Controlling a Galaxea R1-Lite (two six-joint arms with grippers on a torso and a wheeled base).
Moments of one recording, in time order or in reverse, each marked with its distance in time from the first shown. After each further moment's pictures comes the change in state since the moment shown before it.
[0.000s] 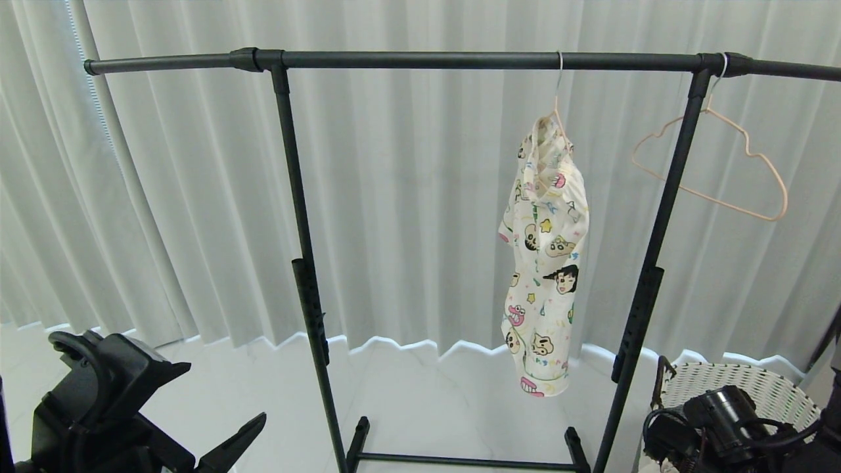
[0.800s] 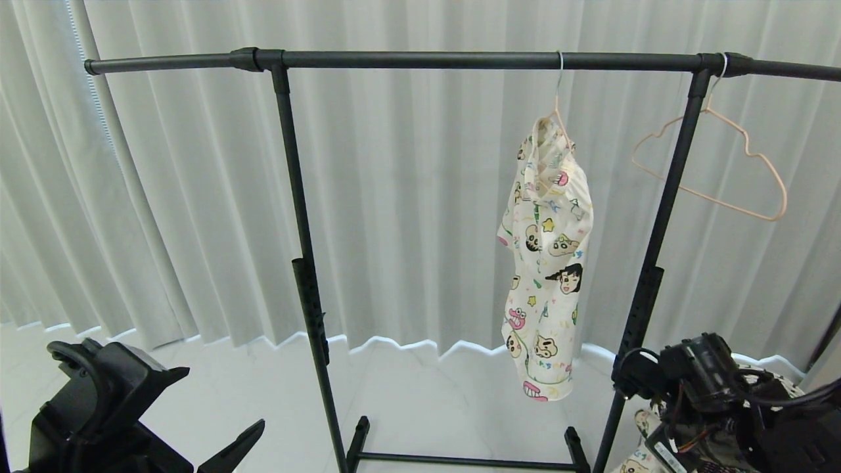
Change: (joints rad) left arm -0.020 -0.015 0.017 0.000 0.019 0.009; right arm 0.162 -0.198 -0.251 0.236 -0.028 0.153
